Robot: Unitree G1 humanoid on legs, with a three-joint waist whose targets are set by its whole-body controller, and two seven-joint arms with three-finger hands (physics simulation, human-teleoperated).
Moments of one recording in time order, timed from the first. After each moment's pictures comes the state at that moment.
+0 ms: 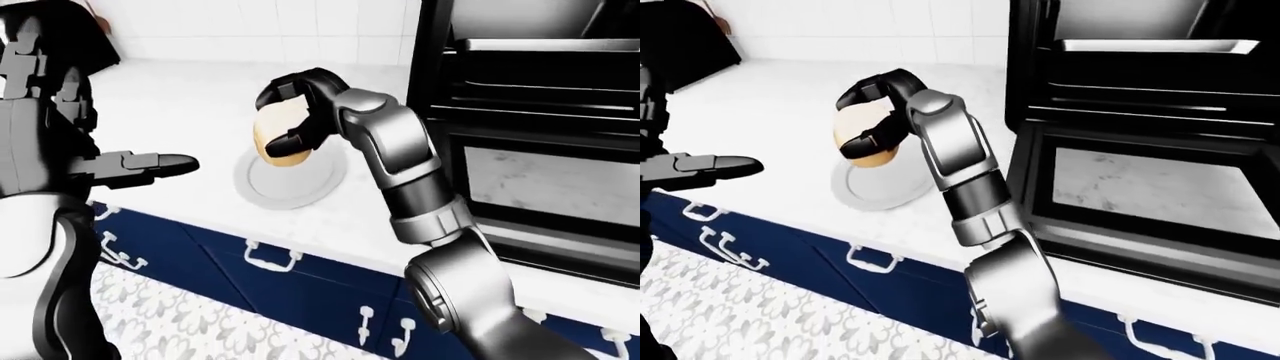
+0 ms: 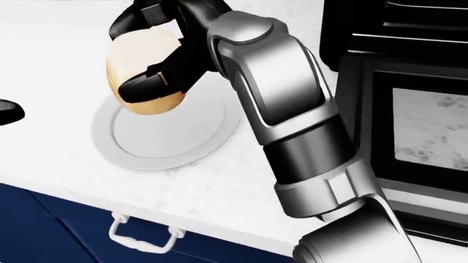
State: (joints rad) left arm -0.44 0.46 0.43 -0.64 -0.23 0.79 0.04; right arm -1.27 0.05 0.04 0.49 -0.08 0.86 0.33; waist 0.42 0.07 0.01
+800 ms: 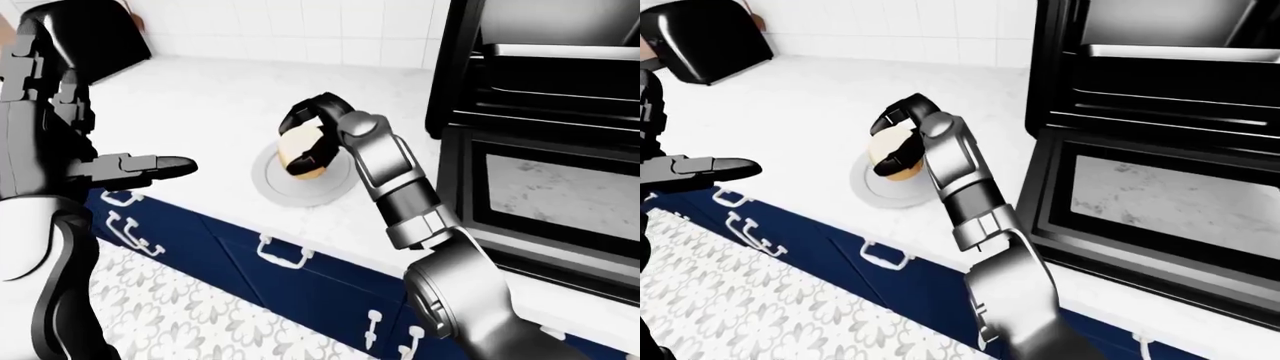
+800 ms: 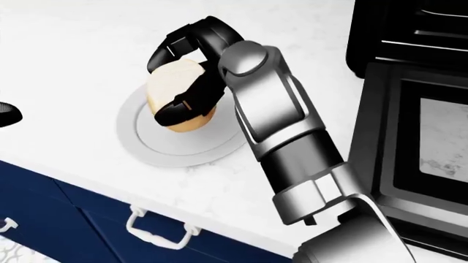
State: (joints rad) left arm -0.43 0.45 0.44 -0.64 -0.22 0.79 0.03; right arm -1.23 0.06 0.05 0.72 -0.32 0.66 0.32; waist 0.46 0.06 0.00
